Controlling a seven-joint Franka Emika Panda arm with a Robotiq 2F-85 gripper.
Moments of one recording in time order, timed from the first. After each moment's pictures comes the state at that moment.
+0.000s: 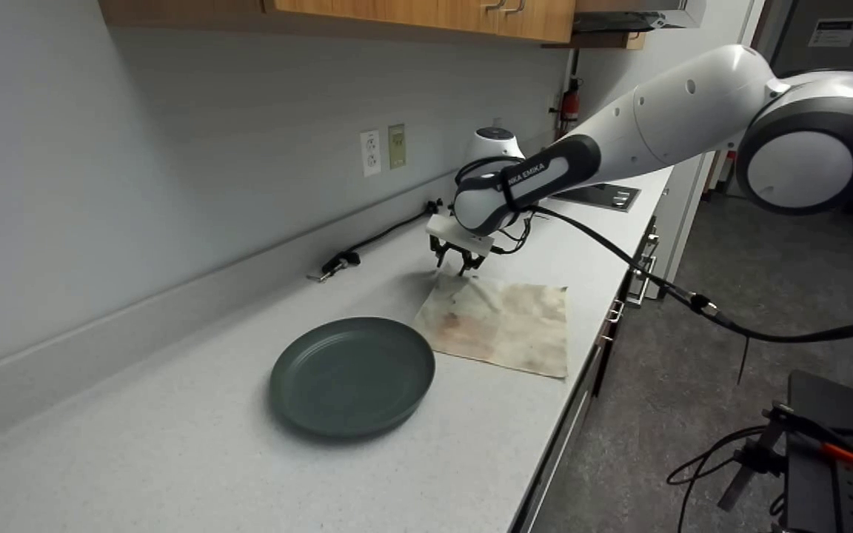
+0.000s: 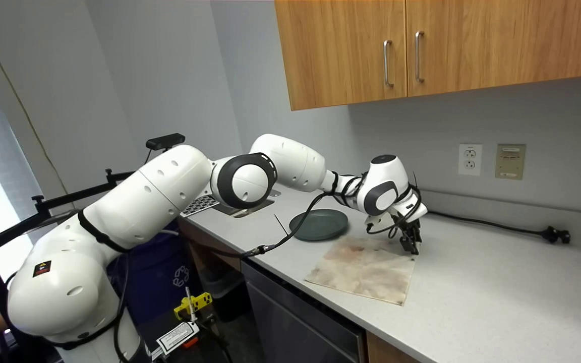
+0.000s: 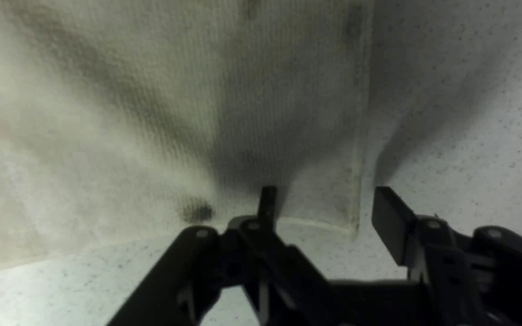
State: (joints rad) arm -0.02 1.13 -0.19 -1.04 0.15 2.51 1.07
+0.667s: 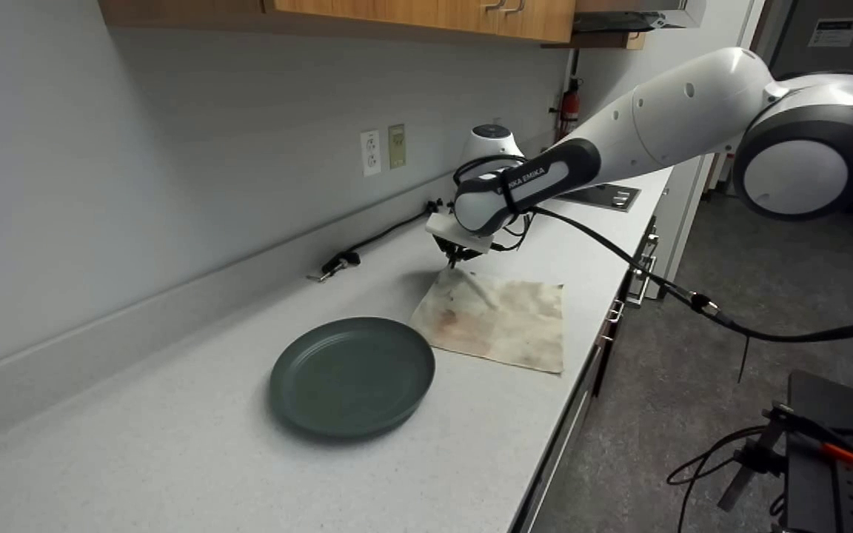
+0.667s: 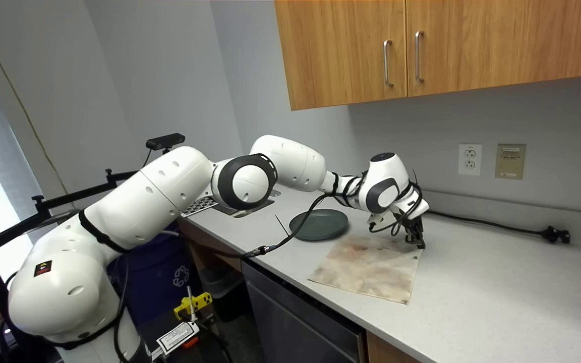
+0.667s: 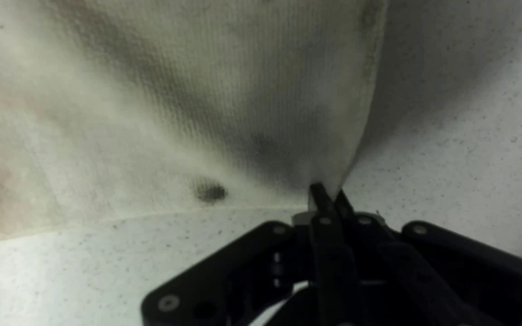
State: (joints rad) arm -0.01 1.15 -0.22 -1.01 0.09 2.50 1.10
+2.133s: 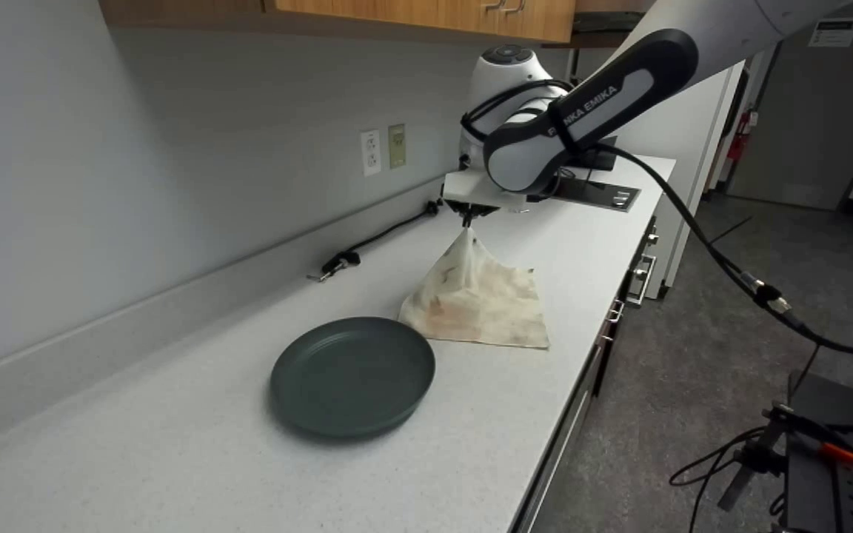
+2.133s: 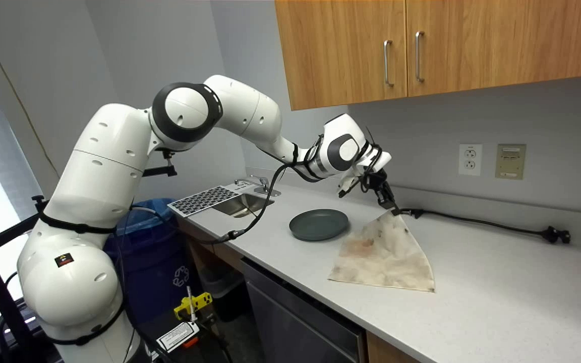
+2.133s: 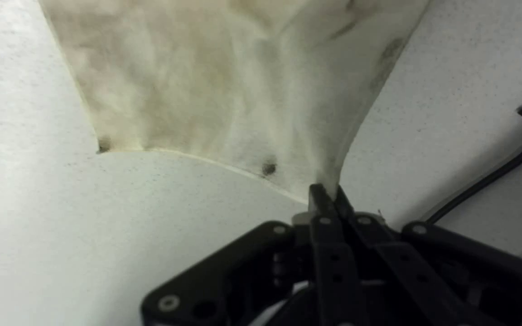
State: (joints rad) arm 0.24 0.66 -0.36 -1.58 -0.18 2.59 1.10
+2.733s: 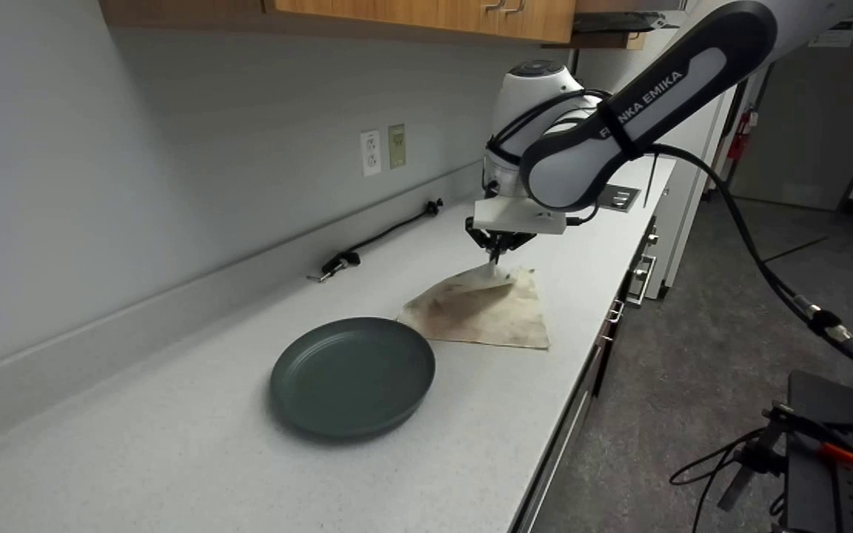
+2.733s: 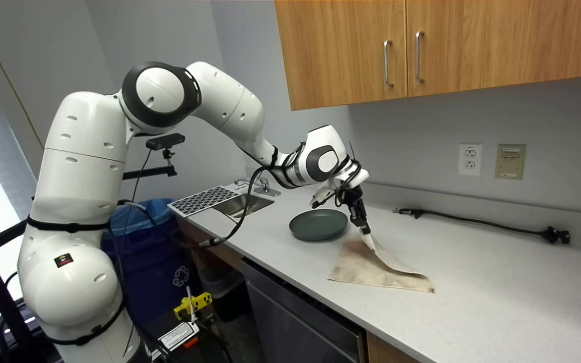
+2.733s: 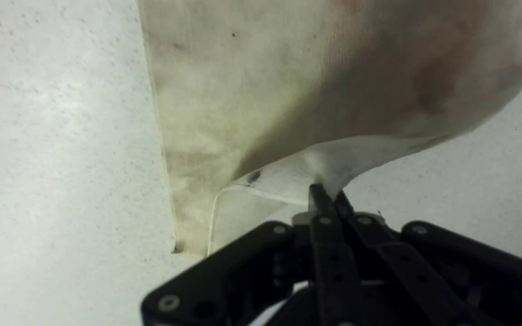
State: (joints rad) arm 0.23 0.48 -0.27 -1.88 -0.19 2.59 1.09
